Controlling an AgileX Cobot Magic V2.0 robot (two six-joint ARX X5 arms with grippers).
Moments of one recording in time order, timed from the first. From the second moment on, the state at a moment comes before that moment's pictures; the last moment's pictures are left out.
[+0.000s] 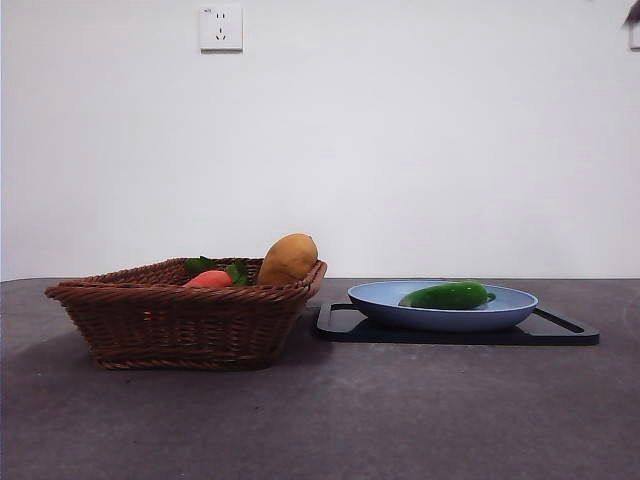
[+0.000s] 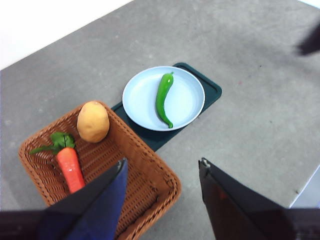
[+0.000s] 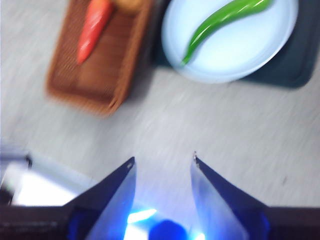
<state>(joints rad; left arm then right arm) -0.82 1.11 1.46 -0.92 -0.12 -0.01 0.13 1.12 1.35 -1.23 -0.47 0.02</state>
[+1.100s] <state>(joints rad) -0.82 1.11 1.46 -0.96 0.05 -0.01 0.25 0.93 1.35 -1.36 -0.47 -0.03</state>
